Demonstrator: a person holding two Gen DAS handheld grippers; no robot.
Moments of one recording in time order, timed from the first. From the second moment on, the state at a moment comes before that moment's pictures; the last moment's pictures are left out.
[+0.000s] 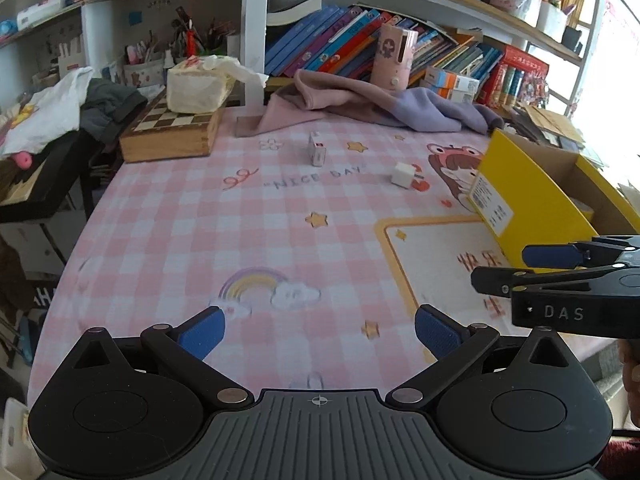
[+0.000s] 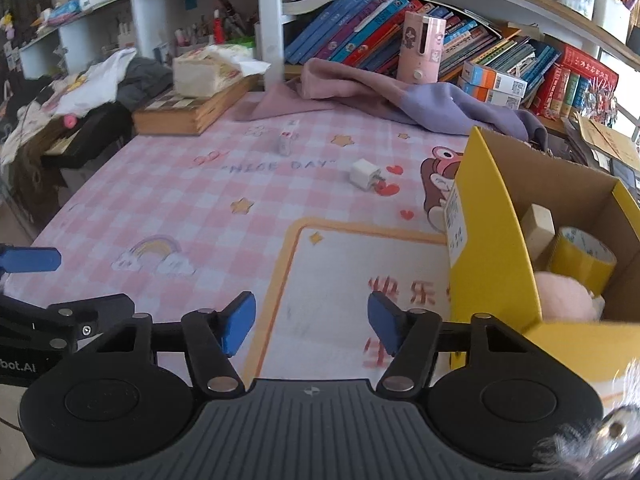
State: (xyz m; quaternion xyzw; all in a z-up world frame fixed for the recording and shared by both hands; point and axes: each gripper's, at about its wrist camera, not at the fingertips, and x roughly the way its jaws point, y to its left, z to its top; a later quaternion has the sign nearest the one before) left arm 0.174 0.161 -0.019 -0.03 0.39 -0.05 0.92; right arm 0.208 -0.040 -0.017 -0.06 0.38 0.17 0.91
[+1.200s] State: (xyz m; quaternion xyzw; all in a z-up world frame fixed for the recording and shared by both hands) left arm 0.463 0.130 -0.067 0.02 0.42 -0.05 0.91; right arm 0.425 -0.021 -0.077 -0.02 0.42 0.13 0.90
